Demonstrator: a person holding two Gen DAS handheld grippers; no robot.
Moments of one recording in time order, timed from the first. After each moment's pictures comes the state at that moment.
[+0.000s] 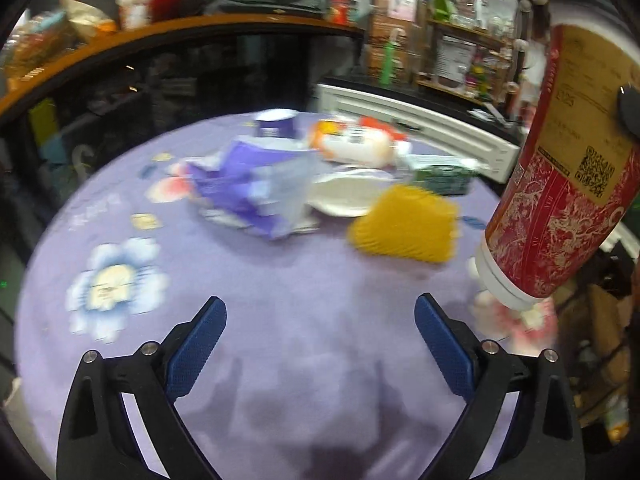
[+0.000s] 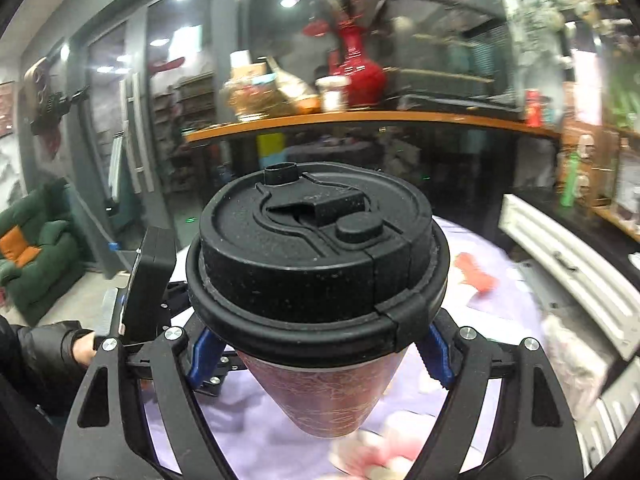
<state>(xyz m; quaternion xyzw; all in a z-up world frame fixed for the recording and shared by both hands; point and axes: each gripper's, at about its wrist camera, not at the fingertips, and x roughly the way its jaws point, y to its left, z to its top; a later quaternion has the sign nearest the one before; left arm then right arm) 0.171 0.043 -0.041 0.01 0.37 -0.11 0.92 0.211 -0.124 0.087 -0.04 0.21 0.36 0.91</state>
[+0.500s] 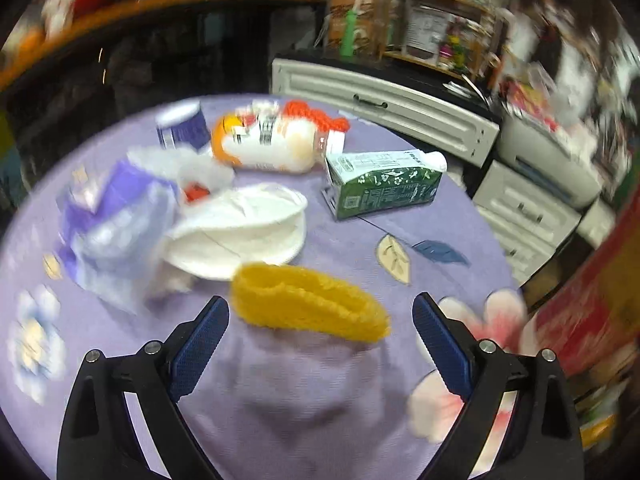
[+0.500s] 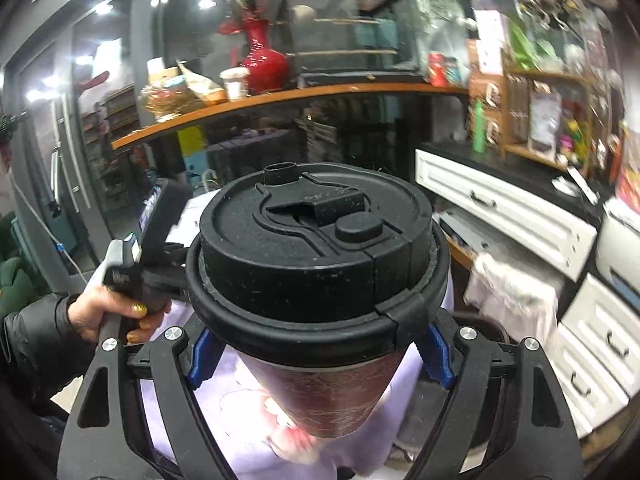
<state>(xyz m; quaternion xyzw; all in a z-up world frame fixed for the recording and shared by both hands) 0.251 -0.039 -0.060 -0.01 0.42 -0.14 0.90 0.192 -0.238 0.032 0.01 0.25 0.23 0.94</state>
